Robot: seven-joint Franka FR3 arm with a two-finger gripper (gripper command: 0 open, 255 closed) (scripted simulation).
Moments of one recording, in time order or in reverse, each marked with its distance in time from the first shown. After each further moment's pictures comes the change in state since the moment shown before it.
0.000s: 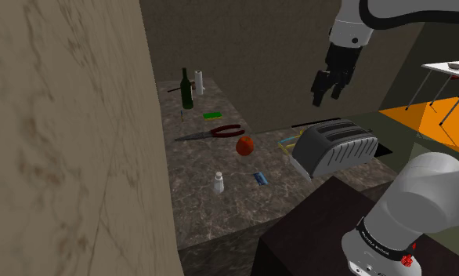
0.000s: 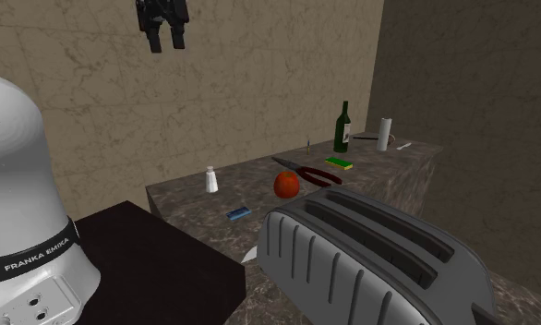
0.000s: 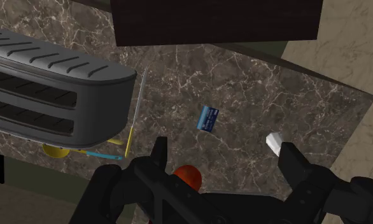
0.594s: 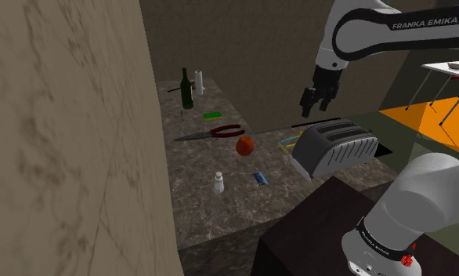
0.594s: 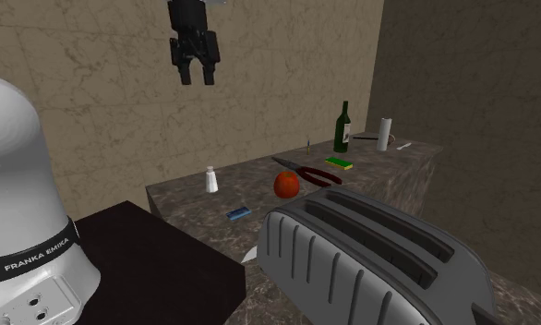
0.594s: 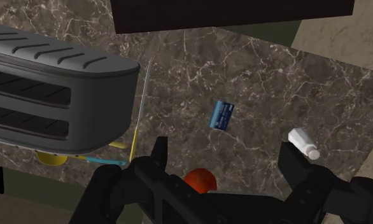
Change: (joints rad) arm -0.033 0.122 -0.069 -0.107 -0.035 0.225 -0.033
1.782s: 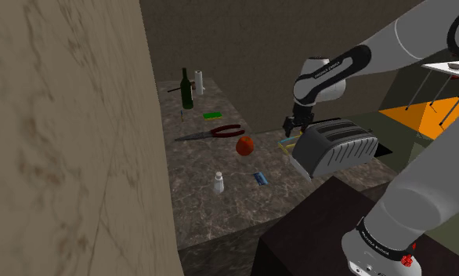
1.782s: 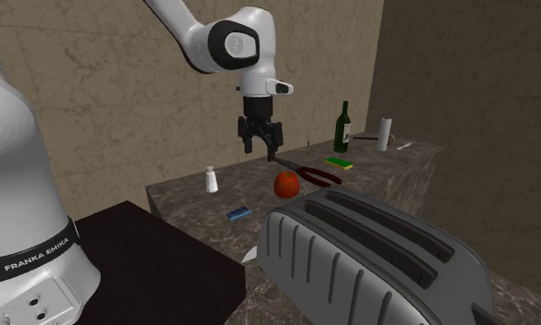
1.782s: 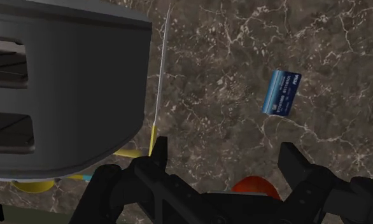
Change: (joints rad) arm -0.045 0.607 -0.175 0.024 0.048 0.574 -0.141
